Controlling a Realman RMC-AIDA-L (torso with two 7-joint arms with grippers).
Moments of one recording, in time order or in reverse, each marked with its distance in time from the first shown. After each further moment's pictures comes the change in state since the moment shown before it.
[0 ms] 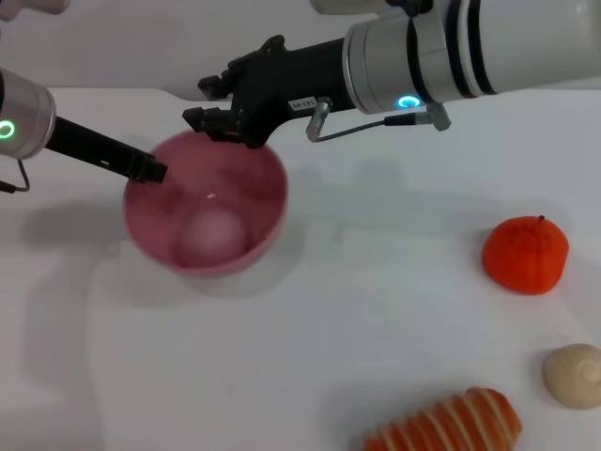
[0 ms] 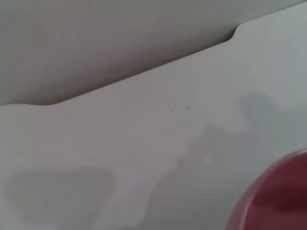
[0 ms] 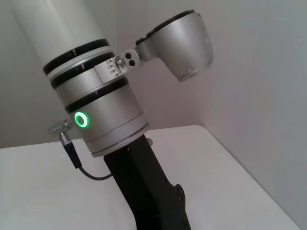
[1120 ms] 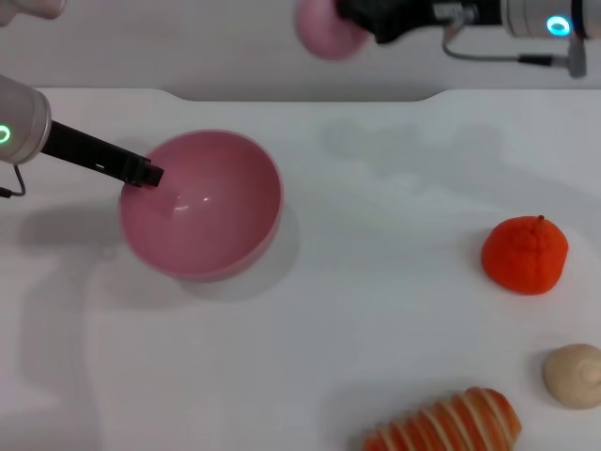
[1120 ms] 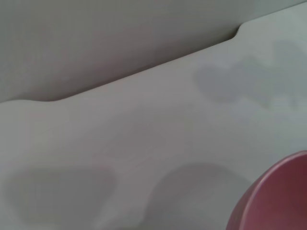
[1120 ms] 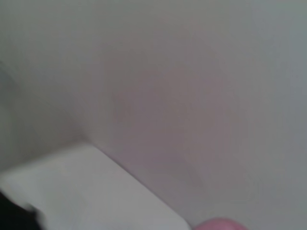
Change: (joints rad) left arm 0.012 -0.001 -0.003 0.004 0.000 0.000 0.004; right arm -0.124 0.002 0.319 -0.149 -0.107 -0.089 0.102
